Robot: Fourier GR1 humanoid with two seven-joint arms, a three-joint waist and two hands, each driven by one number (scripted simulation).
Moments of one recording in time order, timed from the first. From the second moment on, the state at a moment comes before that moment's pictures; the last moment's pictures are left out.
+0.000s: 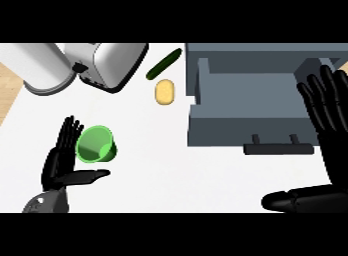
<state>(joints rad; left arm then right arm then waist) -0.18 0.14 0.22 -0.87 0.11 -0.17 -0.64 -0.10 -0.07 -0.02 -2.09 -0.13 0.10 0.18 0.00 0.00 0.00</state>
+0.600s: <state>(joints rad) -0.29 0.18 0.23 -0.59 0.09 -0.22 -0.80 -0.12 -0.08 -0.05 -2.07 -0.15 0.12 0.17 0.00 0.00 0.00</state>
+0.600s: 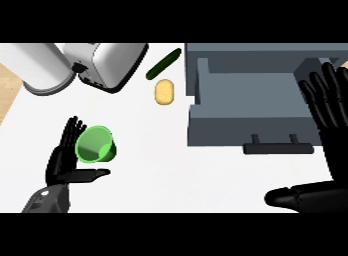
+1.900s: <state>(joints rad) -0.46 0.17 0.25 -0.31 0.14 -0.39 -0.88 -0.12 -0.08 -0.05 -2.09 -0.16 0.12 0.20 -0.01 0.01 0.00</state>
